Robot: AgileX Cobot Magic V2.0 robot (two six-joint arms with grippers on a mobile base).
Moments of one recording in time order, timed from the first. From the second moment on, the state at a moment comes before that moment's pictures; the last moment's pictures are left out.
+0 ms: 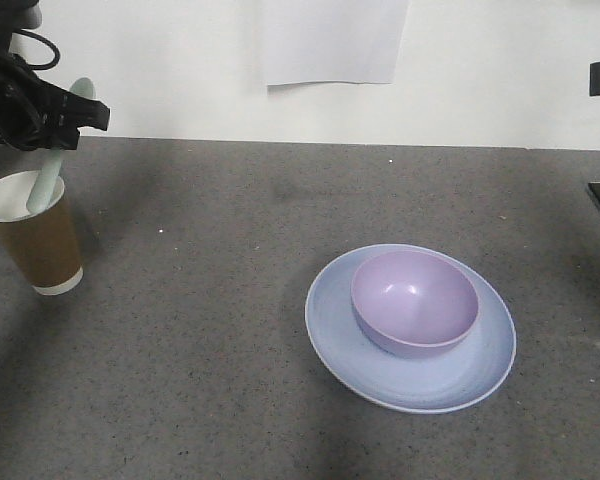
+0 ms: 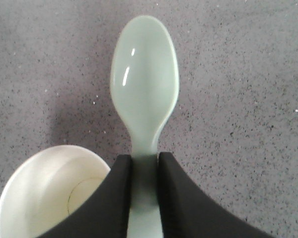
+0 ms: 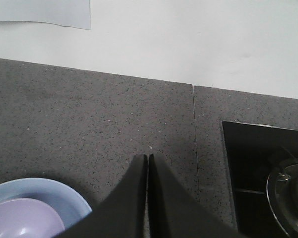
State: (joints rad) left arm -0.14 1.62 -1.62 -0.02 0.97 -0.03; right arm 0.16 1.19 -1.38 -0.25 0.84 0.17
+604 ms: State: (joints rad) left arm -0.24 1.63 -1.64 -0.29 0.90 0.36; right arm 0.16 1.19 -1.38 -0.25 0.84 0.17
